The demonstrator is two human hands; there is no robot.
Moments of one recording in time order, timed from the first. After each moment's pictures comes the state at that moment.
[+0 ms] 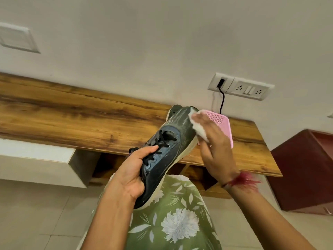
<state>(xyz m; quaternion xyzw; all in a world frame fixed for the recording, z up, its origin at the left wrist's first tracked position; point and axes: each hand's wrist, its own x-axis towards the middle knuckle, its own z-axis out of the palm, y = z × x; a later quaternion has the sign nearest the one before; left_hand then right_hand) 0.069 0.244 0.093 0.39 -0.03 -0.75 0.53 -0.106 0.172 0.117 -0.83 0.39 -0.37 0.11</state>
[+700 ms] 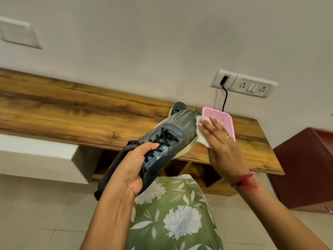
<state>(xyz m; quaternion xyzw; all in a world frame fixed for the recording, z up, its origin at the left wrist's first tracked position) 0.072 0.250 0.102 0.47 -0.07 -0.69 0.54 -0.136 0.159 0.099 -0.90 0.37 -0.21 -0.04</state>
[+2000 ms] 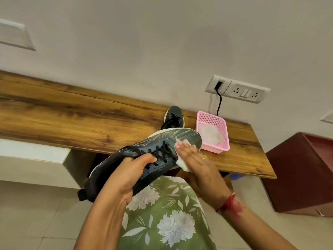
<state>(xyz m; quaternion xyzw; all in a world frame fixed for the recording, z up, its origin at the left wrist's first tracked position) 0.067 0.253 0.098 0.57 -0.16 -0.62 0.52 -0.122 0.195 0.075 -0.92 0.34 -0.19 0.02</state>
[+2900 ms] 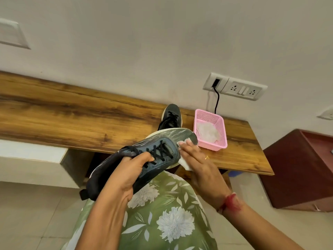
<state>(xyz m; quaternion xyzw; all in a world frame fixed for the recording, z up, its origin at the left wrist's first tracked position) 0.061 0.253 0.099 0.57 -0.13 -0.62 0.53 -0.134 0.191 0.059 -0.90 0.37 -0.21 0.00</state>
